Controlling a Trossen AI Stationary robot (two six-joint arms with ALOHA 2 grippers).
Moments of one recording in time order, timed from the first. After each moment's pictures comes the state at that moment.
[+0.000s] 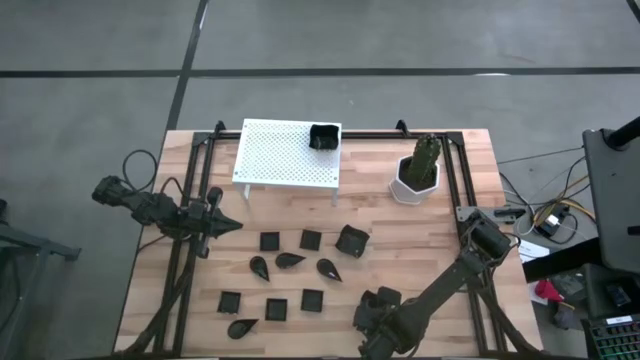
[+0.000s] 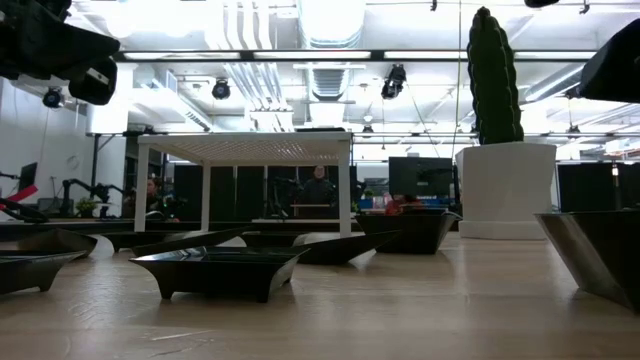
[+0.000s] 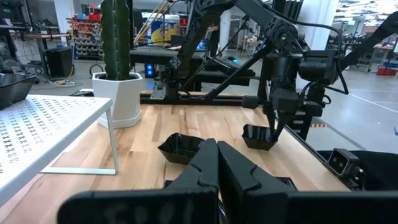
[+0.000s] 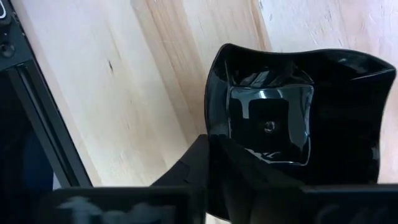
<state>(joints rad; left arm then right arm) -0.42 0.01 0.17 -0.20 -0.32 -0.08 0.76 2.13 1.61 -0.91 0.16 1.11</state>
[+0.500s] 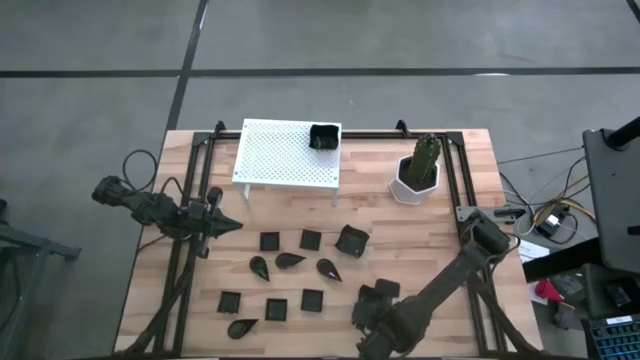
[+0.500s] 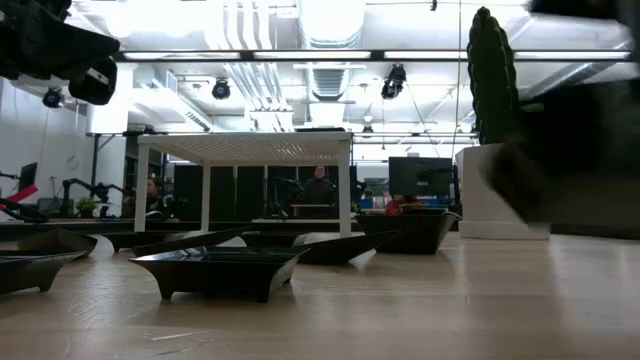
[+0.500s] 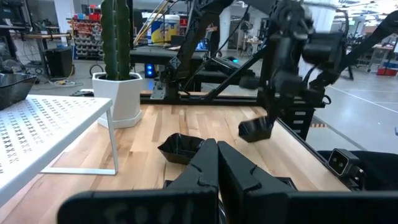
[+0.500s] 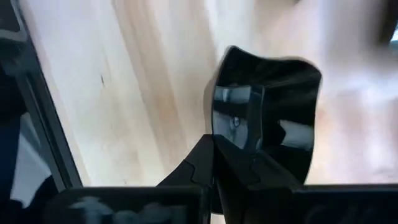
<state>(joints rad) -0.42 0.01 0.17 -0.20 -0.32 -0.08 0.73 2.12 1.79 -1.17 0.23 0.97</state>
